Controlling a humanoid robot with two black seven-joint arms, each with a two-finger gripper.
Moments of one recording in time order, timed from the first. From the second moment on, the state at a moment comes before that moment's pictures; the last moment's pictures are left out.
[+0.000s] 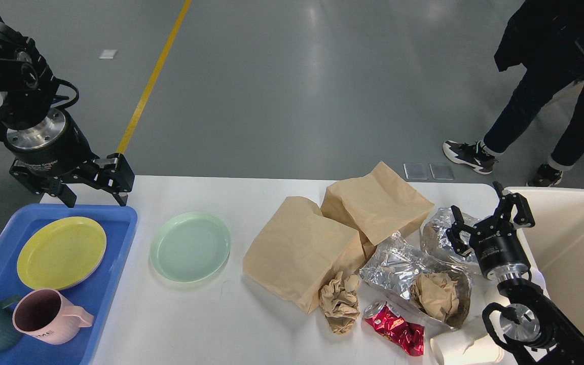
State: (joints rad) left arm -2.07 0.43 1.31 -1.21 0.10 -0.82 0.10; right arm 0.18 -0.17 1.36 0.87 -0.55 0.32 0.37
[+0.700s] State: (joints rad) left arm -1.51 0.42 0.99 -0.84 0.10 -0.68 0.11; right arm 0.18 -0.17 1.36 0.87 -0.55 0.32 0.37
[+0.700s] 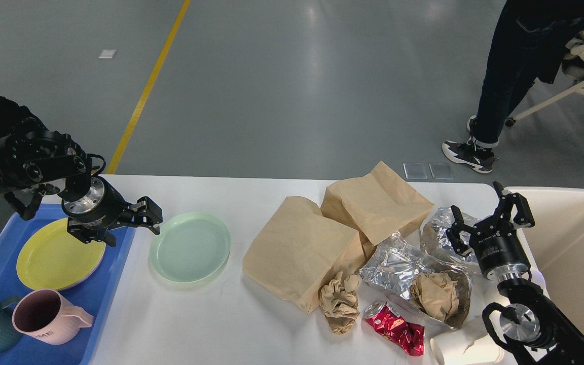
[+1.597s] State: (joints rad) left arm -1.21 0.43 0.76 -0.78 0.10 -0.39 0.10; right arm 0.18 -0.17 1.36 0.87 -0.55 0.32 0.37
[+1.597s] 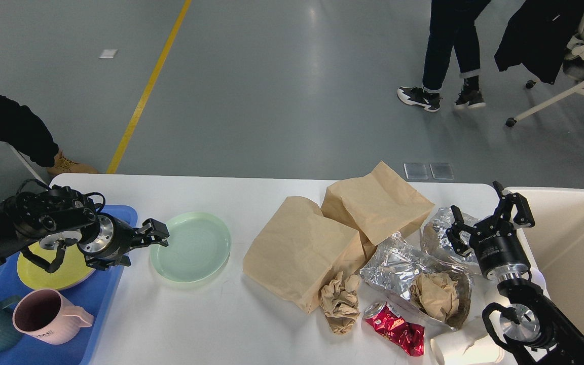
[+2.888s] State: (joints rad) left arm -1.10 0.41 0.70 -0.75 0.13 -0.30 0.10; right arm 0.18 -0.17 1.36 0.87 -0.55 0.32 0.37
